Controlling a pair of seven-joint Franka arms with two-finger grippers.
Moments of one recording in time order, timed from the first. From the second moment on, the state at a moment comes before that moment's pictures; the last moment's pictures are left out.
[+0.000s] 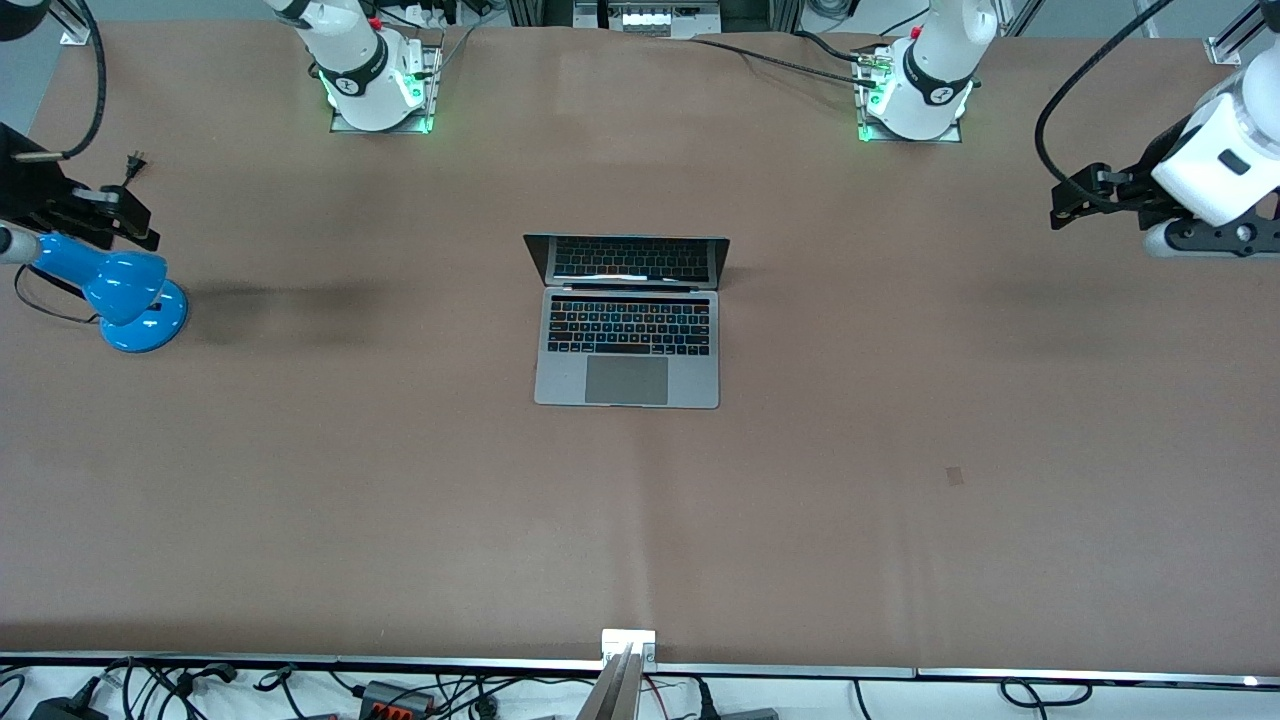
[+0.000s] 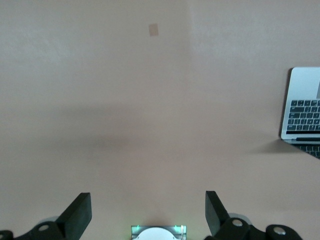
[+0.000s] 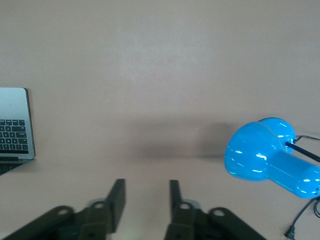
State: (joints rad) left arm 0.03 -0.01 -0.09 -1.63 0.00 1.45 -0.05; right arm -0.04 -0.04 -0.02 -1.73 0.01 1.63 -0.05
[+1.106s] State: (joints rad) left arm 0.03 0.06 -0.10 -1.64 -0.18 1.22 0.03; right arm 0.29 0.04 -0.01 -1.83 0.14 1.57 0.06
